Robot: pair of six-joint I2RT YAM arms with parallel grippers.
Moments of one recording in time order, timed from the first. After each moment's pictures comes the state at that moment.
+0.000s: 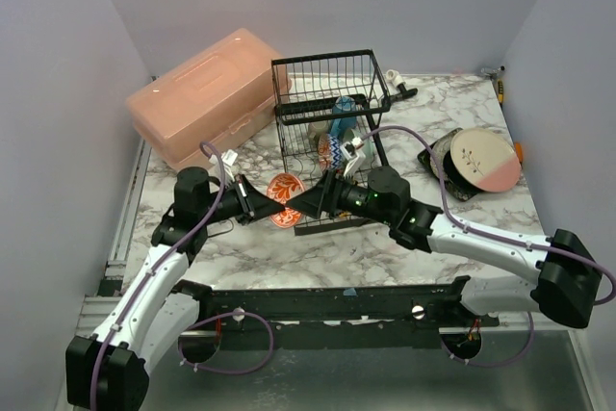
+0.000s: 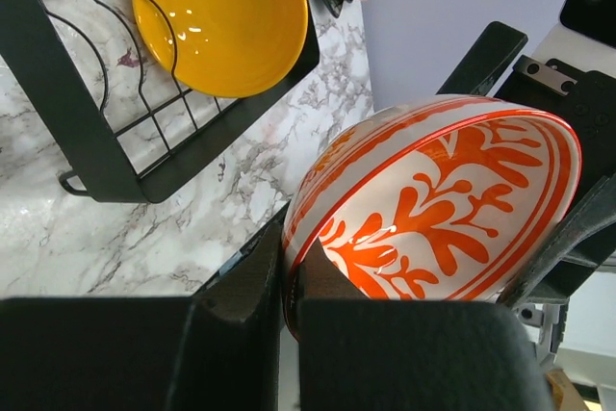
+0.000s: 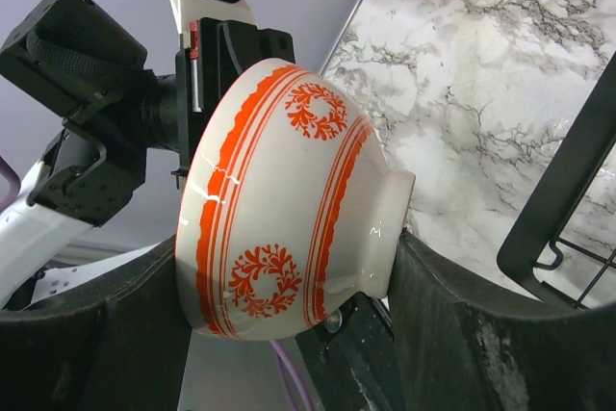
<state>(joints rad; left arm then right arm) -0.25 0.78 0.48 -0.08 0.79 -0.93 0.97 1.24 0.76 0.35 -0.17 0.88</state>
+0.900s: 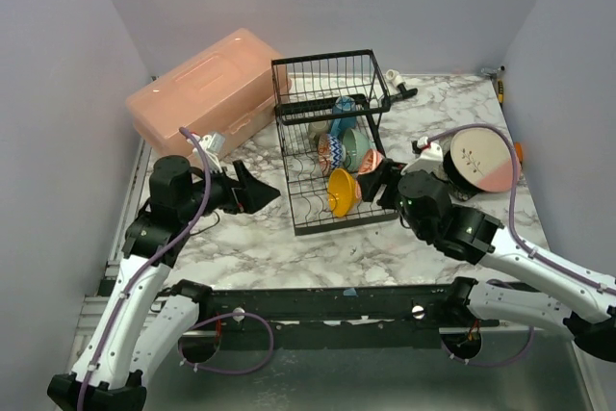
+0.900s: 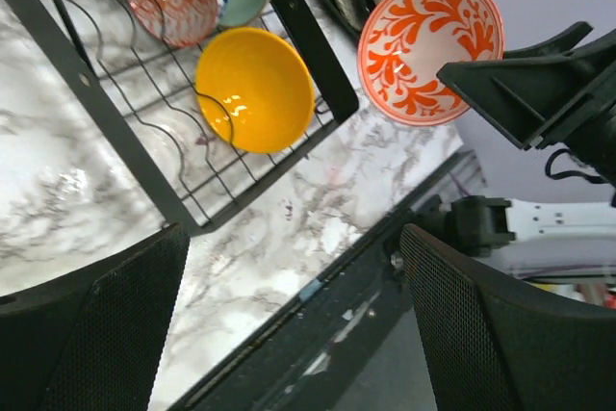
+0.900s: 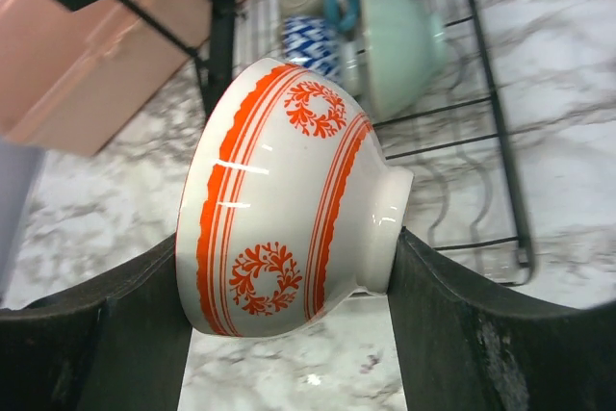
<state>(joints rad) -0.27 0.69 0.78 -0.46 0.60 -0.58 0.98 0.91 0.84 -0.33 0.60 0.72</state>
